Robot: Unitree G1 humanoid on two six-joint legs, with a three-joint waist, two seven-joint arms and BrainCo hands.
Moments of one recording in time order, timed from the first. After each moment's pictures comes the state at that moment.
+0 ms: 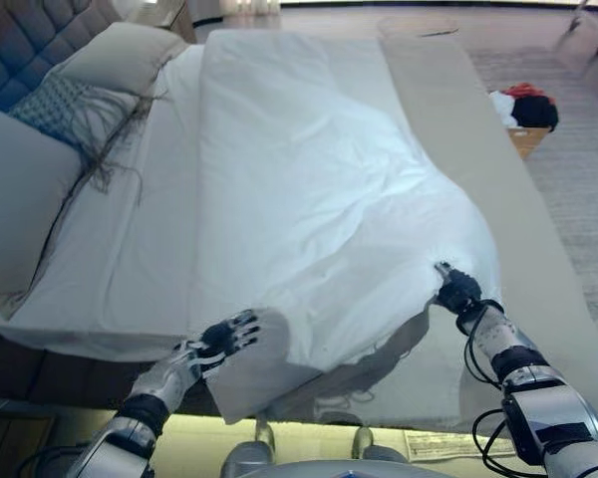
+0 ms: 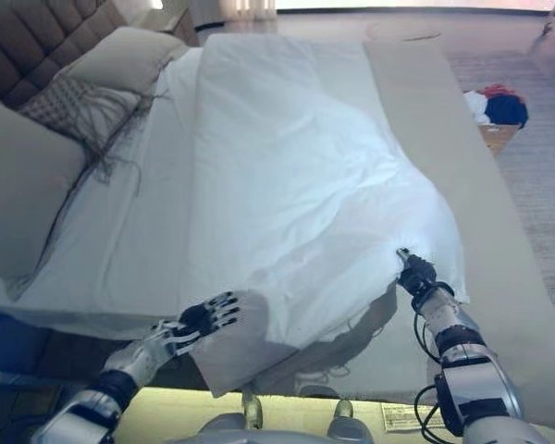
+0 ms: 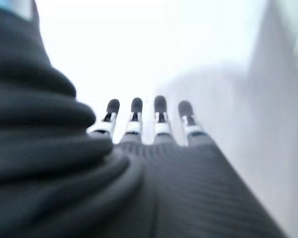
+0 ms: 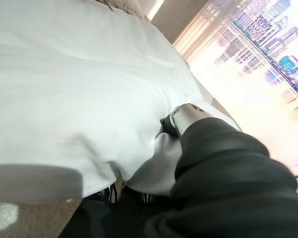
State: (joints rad) left arm -0.29 0.40 -0.39 0.77 -0.86 0.32 -0.48; right arm -0.51 -0.47 0.15 1.06 1.17 0.11 0.21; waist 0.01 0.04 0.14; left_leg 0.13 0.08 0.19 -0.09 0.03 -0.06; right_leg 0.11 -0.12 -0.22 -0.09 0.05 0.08
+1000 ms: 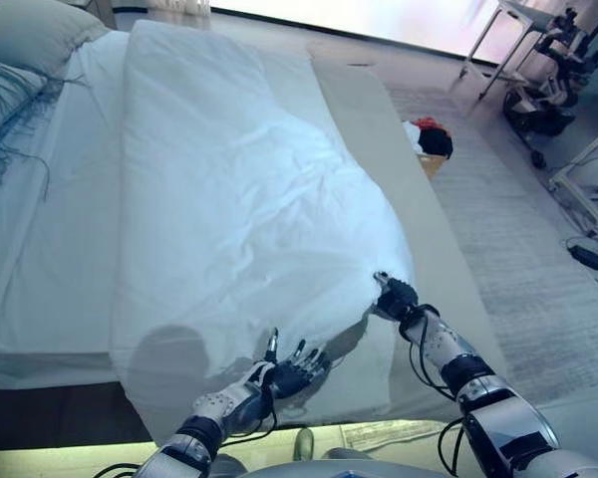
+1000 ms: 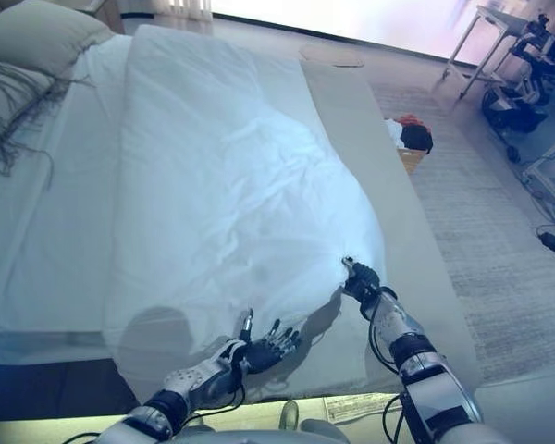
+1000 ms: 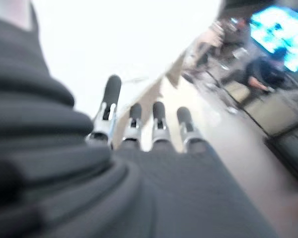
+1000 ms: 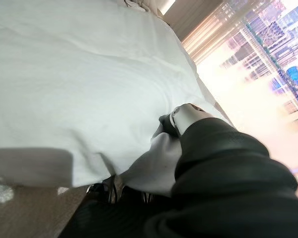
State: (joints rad) left arm -0.21 0.09 -0.32 0.96 -1.80 0.49 -0.12; right arm -0.44 -0.31 0.25 0.85 1.17 0.11 0.12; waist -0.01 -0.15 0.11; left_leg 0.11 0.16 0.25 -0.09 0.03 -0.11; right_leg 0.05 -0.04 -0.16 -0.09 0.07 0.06
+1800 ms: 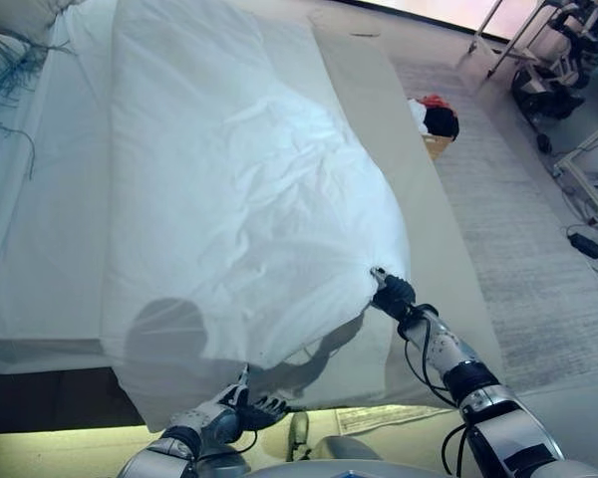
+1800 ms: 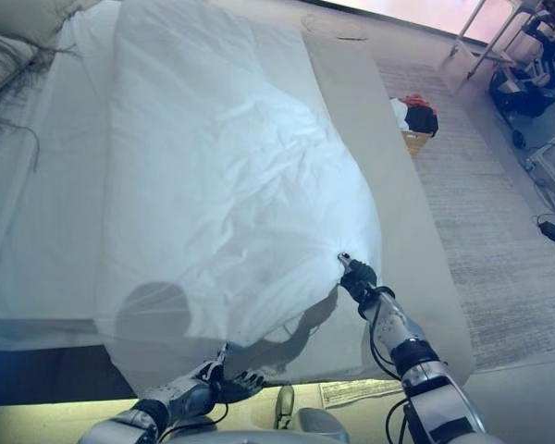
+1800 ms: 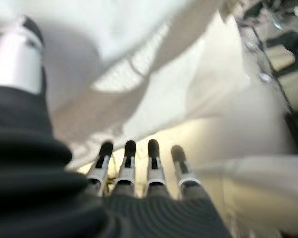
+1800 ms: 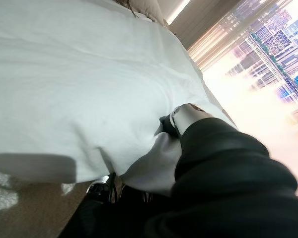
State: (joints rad) left arm -0.22 0.16 -0.18 1.22 -1.63 0.61 0.15; right arm -0.39 -0.32 0.25 0.75 1.17 0.12 0.13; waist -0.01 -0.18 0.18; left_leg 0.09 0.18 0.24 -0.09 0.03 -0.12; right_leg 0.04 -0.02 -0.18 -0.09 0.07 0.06
